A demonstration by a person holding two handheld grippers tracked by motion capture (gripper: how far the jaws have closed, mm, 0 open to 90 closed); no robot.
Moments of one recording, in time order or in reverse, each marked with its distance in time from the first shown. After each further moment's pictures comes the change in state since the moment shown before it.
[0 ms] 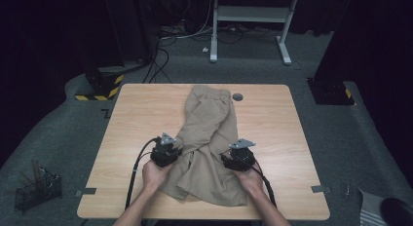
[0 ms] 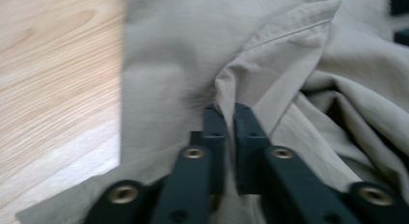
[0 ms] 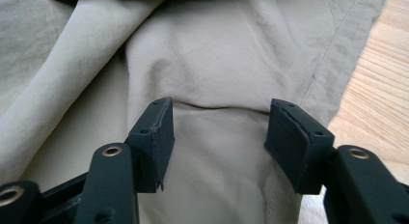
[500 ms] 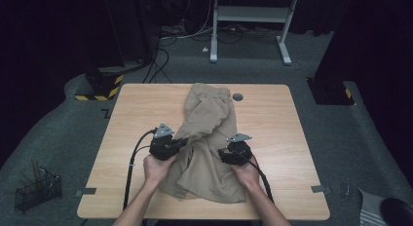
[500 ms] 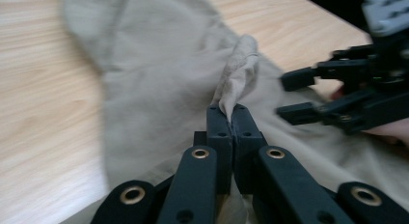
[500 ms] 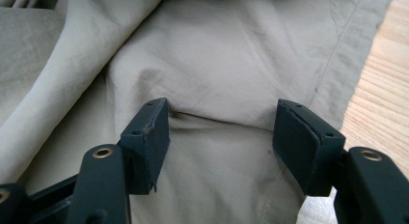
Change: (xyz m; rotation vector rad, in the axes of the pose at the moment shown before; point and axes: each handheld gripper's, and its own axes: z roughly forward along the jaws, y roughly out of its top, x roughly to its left) left arm -0.033 0.035 -0.040 -0.165 -0.112 0.049; right arm -0.003 0.015 0.011 0.032 -0.016 0.028
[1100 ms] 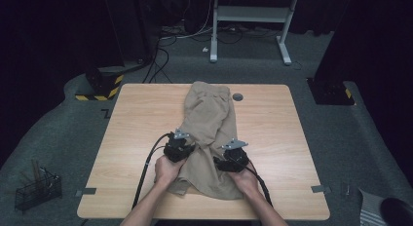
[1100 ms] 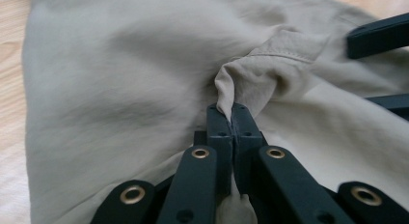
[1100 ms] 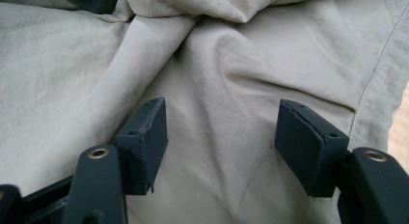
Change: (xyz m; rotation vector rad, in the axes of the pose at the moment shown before) left arm 0.013 -0.024 0.067 0.178 0.067 -0.008; right arm 0.020 -0.008 -0.004 -0.016 0.062 -0.075
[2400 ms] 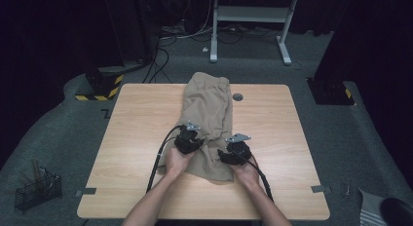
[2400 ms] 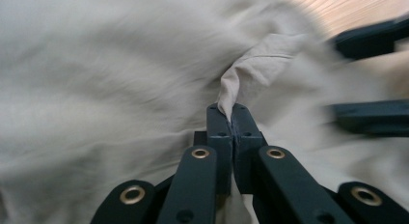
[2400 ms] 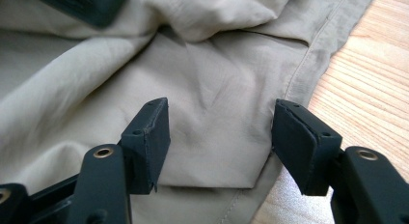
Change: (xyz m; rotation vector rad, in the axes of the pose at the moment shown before) left arm -0.023 0.036 0.014 0.008 -0.038 0.056; right arm -0.020 0.008 0.007 0.003 -0.061 0.046
